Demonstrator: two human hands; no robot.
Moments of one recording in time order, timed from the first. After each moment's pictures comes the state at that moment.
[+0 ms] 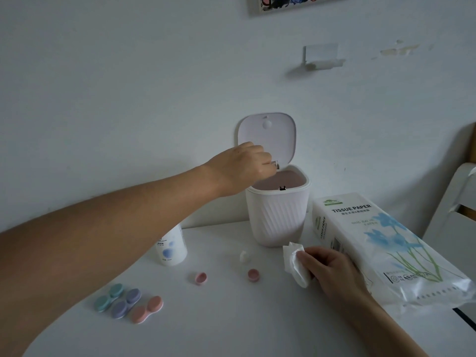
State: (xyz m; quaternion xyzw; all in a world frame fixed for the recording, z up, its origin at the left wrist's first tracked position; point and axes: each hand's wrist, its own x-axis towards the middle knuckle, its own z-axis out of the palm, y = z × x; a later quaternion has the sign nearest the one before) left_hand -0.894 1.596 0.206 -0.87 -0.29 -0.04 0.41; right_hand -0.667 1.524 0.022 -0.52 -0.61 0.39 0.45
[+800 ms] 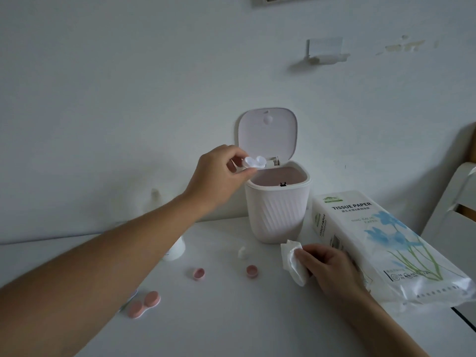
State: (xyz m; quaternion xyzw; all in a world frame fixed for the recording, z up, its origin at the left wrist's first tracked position) left_hand -0.912 1.575 0.165 -0.73 -0.49 -0.48 0.01; right_hand -0.668 1.528 0.013 -0.50 -0.62 0.39 0.46
